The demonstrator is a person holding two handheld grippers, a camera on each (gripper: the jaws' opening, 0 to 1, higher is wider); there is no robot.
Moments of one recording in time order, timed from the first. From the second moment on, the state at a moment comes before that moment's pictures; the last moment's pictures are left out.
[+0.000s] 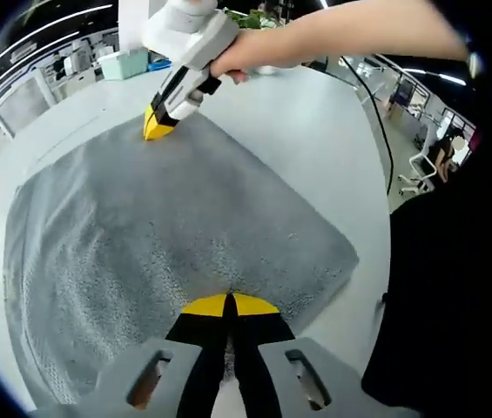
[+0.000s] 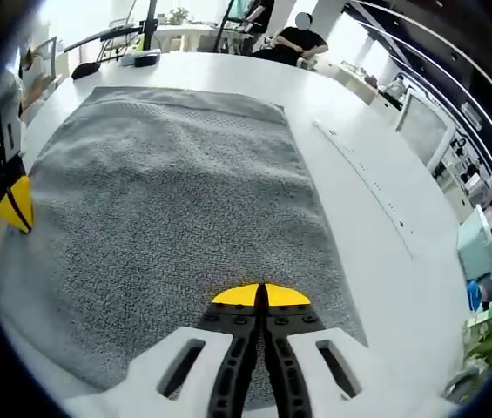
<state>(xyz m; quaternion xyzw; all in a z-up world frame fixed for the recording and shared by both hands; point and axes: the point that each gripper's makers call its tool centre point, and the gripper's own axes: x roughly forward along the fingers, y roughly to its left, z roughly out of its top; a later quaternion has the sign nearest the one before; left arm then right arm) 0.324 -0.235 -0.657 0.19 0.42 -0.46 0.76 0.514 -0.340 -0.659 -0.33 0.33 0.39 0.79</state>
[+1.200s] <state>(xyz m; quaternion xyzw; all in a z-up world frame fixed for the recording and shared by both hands) 0.320 -0.219 -0.658 0.18 0.43 -0.46 0.76 0.482 -0.354 -0.657 -0.28 0.27 0.38 0.84</state>
